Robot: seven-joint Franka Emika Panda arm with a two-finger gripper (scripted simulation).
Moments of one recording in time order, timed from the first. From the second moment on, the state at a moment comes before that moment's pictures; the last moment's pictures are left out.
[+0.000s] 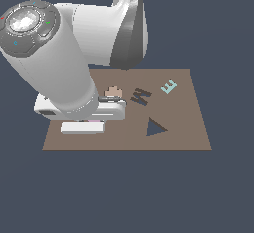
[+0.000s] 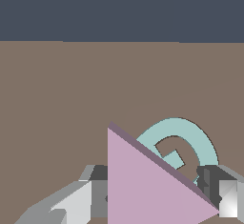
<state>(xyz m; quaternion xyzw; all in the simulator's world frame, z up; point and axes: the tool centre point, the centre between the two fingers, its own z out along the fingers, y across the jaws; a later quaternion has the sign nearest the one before) 0.063 -0.105 0.035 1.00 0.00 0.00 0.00</state>
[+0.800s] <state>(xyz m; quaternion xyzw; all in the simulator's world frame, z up) 0.103 0.021 0.039 0.95 0.31 0.00 0.00</state>
